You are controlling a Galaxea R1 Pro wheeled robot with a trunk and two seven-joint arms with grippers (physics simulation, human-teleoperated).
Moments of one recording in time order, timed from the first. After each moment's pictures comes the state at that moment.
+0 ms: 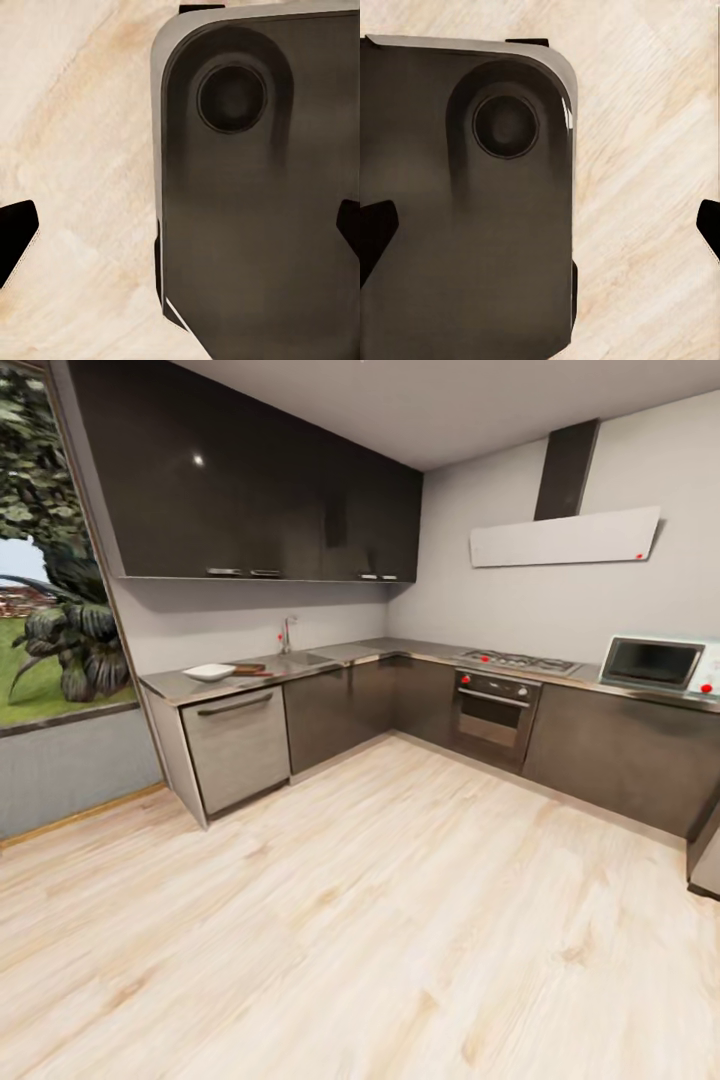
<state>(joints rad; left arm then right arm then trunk) 0.00 0.05 0.00 -0.06 0.00 0.00 -0.01 0.00 -0.04 -0.01 0.00 0.00 -0.14 0.00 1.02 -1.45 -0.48</state>
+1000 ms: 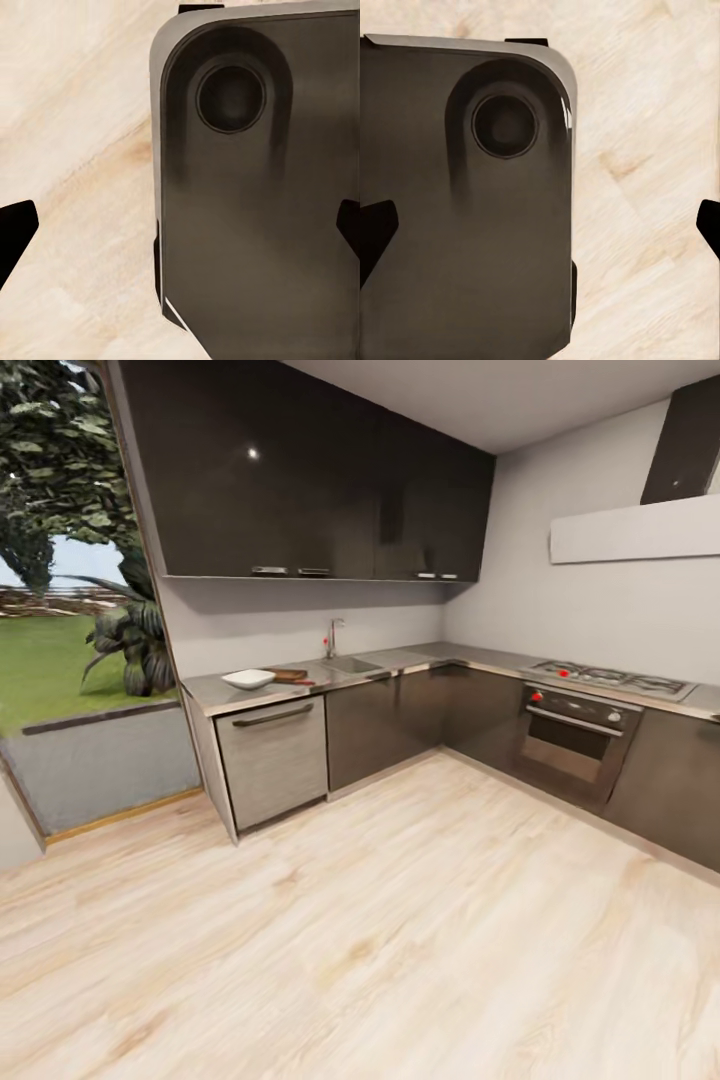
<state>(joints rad) 0.00 0.05 0.00 -0.06 0.00 0.00 -0.01 0.00 -0.04 -0.01 0.00 0.00 -0.14 0.00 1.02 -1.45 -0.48</state>
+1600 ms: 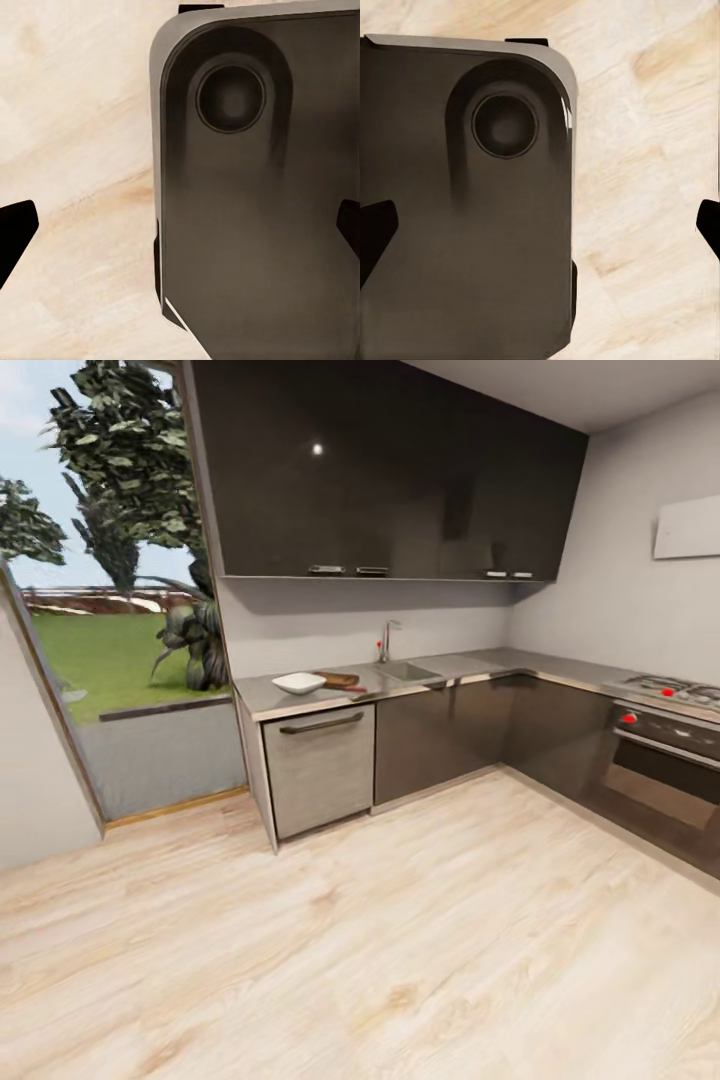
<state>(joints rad) 0.00 0.05 0.00 -0.06 0.00 0.00 -0.01 0.00 -0.04 -0.01 0.00 0.00 -0.14 0.00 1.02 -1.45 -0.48</state>
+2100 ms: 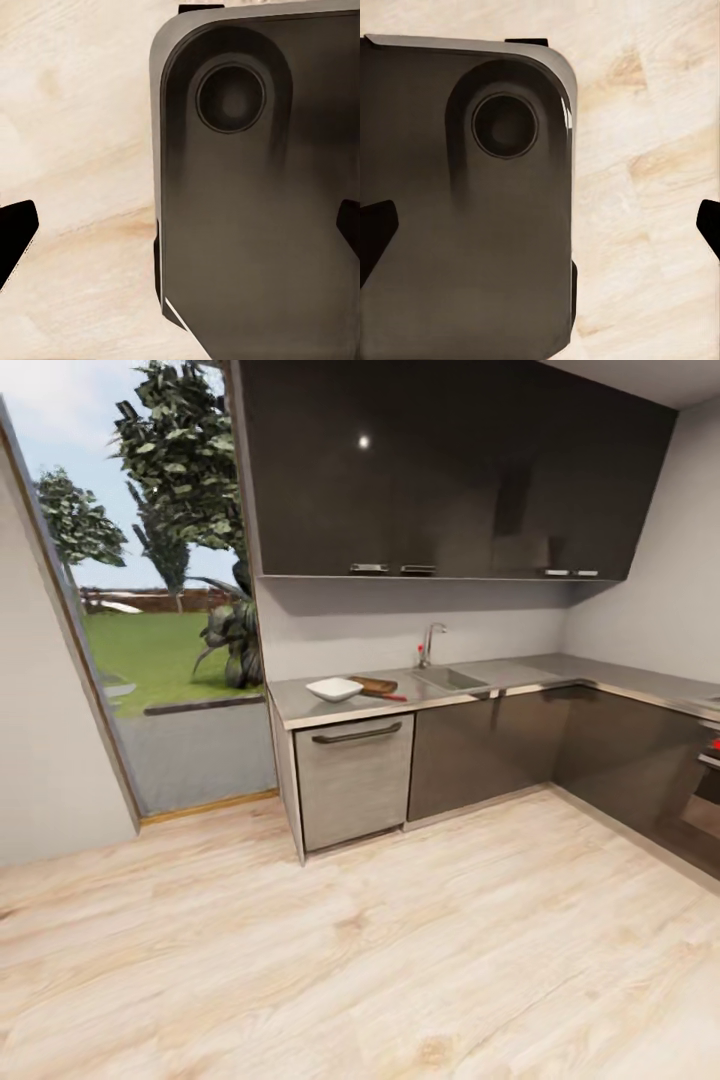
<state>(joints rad) 0.00 0.05 0.00 -0.06 0.00 0.00 -0.01 0.00 -0.04 -0.01 0.00 0.00 -0.14 0.00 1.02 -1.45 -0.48</state>
